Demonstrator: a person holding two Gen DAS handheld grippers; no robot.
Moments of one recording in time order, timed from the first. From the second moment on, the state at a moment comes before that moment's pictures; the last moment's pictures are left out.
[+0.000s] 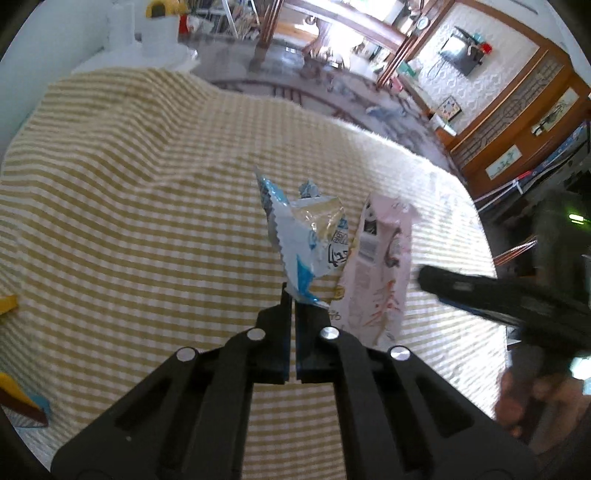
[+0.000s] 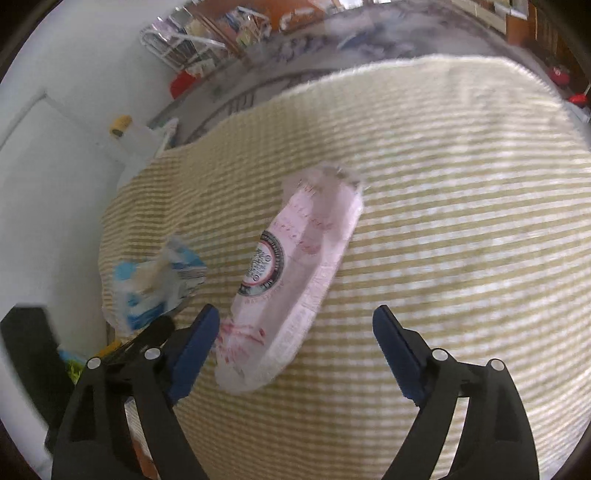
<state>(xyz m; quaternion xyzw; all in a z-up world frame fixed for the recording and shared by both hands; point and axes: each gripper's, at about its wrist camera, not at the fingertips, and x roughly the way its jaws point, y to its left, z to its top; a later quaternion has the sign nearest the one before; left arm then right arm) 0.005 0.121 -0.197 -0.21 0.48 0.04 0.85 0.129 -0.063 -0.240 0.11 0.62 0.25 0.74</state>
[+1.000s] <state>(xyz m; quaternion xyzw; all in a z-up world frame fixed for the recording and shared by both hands) 0.023 0.062 -0.150 -0.19 0.45 -0.04 0.87 0.080 -0.142 -0.158 0.17 0.51 0.29 0.79</state>
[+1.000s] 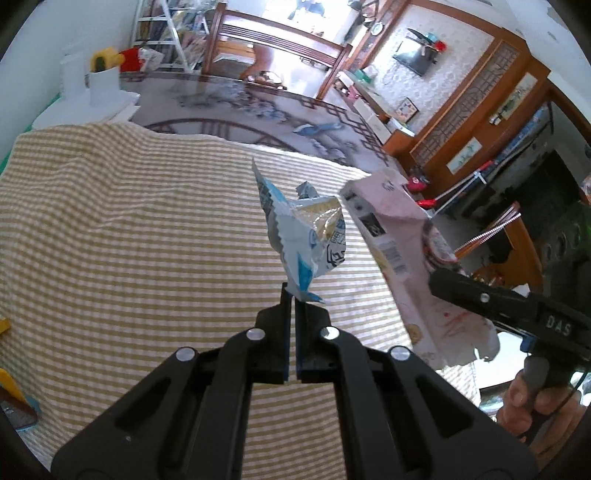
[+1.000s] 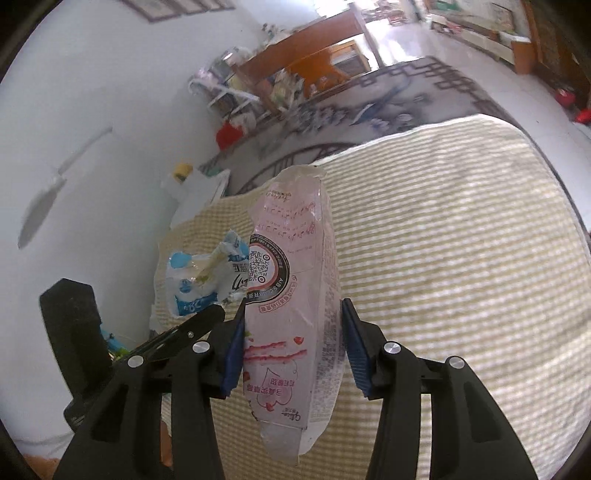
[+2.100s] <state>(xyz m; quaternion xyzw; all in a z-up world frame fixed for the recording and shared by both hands) 0.038 -0.061 -0.123 -0.10 0.44 -0.14 0.88 0.041 -0.310 -0.165 0.28 0.48 0.17 0.81</state>
